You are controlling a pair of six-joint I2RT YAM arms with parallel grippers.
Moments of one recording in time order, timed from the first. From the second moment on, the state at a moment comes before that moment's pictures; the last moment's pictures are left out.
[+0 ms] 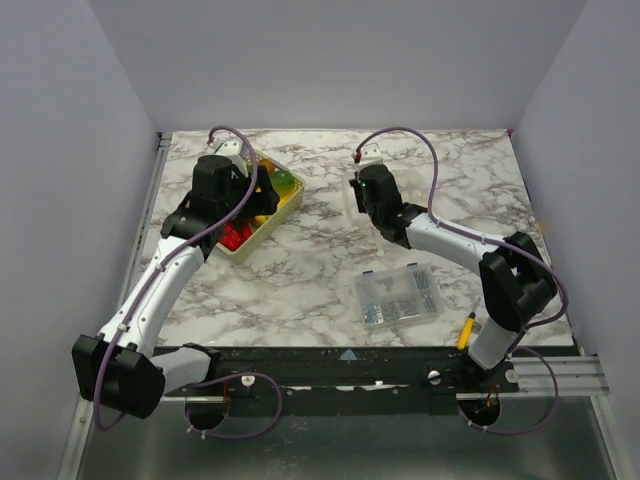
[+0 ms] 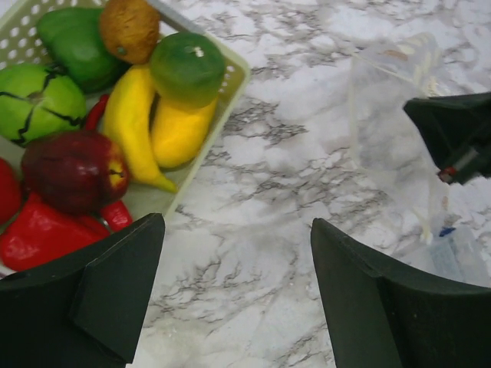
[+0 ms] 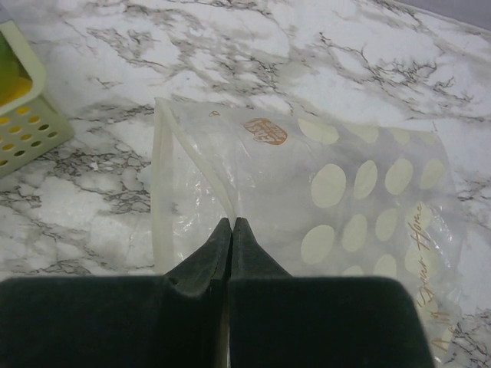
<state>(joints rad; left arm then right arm) -0.34 1.17 1.10 -0.40 0.08 -0.34 0.65 1.73 1.16 0.11 0.45 0.03</state>
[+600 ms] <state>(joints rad) -0.18 1.47 1.20 -0.57 -0.10 -0.31 0.63 1.60 1.07 0.15 0.37 0.04</state>
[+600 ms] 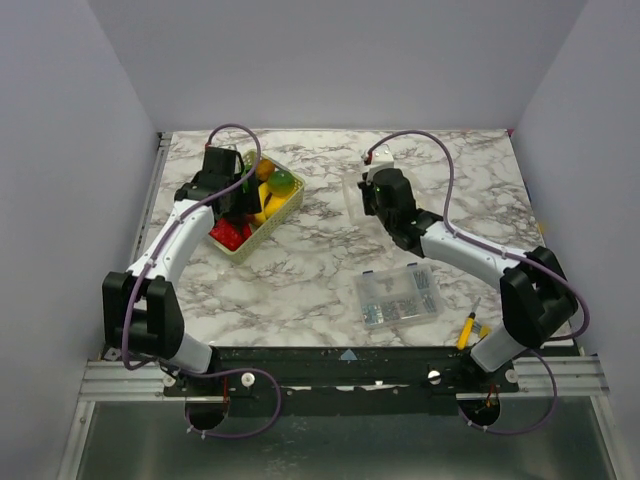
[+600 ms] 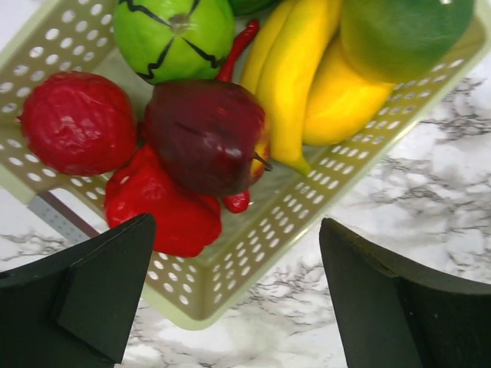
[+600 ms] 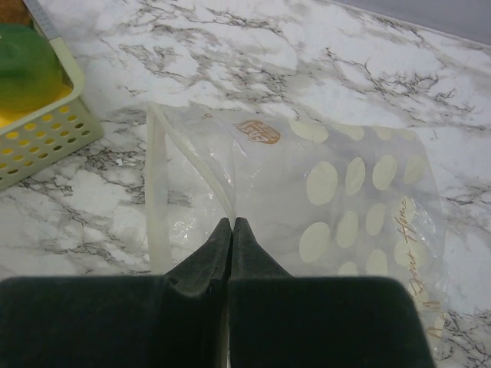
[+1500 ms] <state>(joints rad) -0.10 1.75 1.41 -0.70 -0.04 -0.13 0.63 1.54 1.04 0.17 0.30 0.04</state>
